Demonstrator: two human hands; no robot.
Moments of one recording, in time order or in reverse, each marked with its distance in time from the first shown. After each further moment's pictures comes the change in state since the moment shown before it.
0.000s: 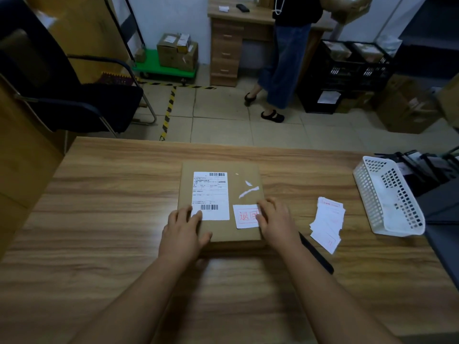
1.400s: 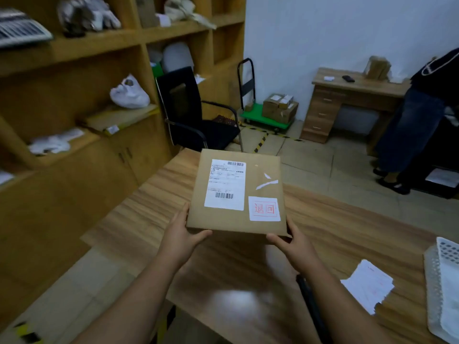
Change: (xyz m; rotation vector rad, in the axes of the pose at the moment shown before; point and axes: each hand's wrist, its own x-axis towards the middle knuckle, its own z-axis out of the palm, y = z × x) left_hand -0.129 0.028 -0.062 -0.596 0.518 -0.368; right_hand -0.023 -0.002 -0.061 0.776 -0.349 -0.352
